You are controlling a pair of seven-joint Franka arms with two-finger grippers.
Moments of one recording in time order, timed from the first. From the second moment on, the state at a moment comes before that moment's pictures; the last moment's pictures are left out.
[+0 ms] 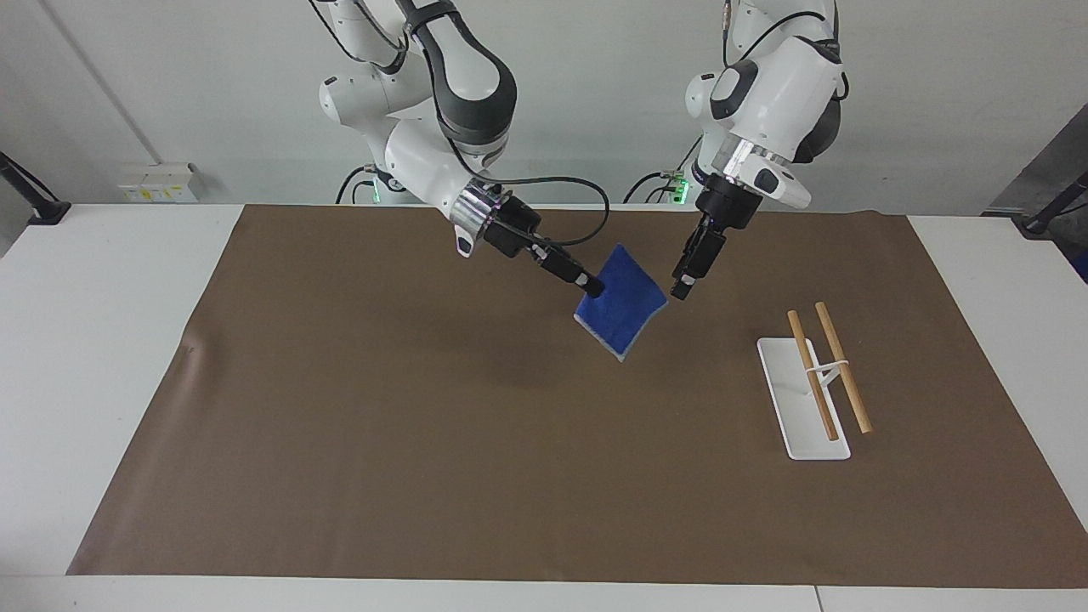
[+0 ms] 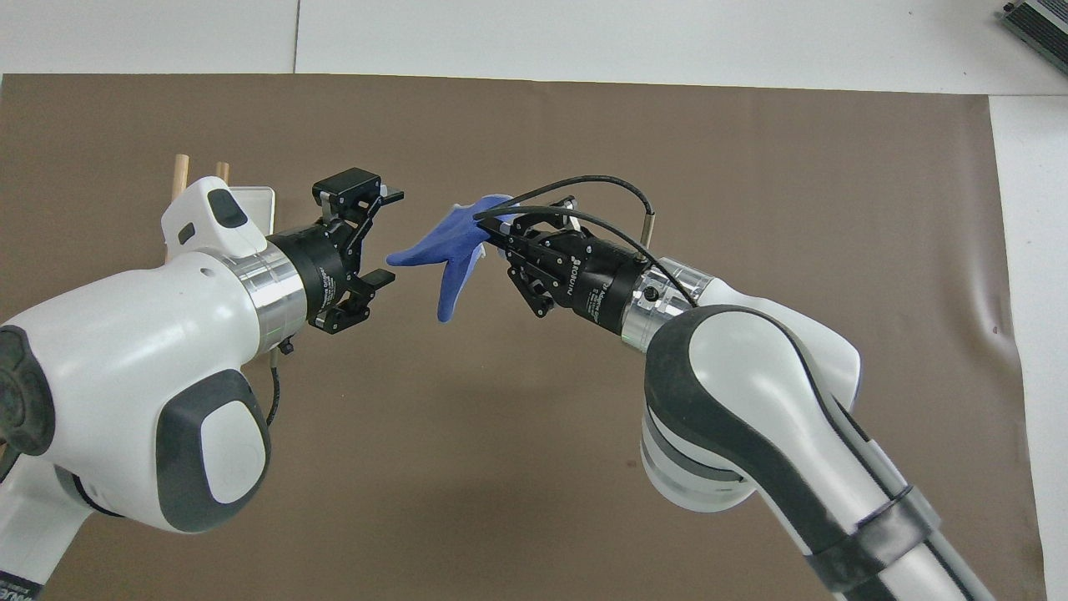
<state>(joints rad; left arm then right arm) 0.00 -0.10 -0.45 -2.10 -0.49 2.64 -1.31 0.52 0.10 0.04 -1.94 1.73 2.69 0.37</state>
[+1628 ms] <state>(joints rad) 0.02 -0.05 -0.49 -2.10 -0.49 2.70 -1.31 0.52 0.10 0.04 -1.94 1.73 2.69 0.37</state>
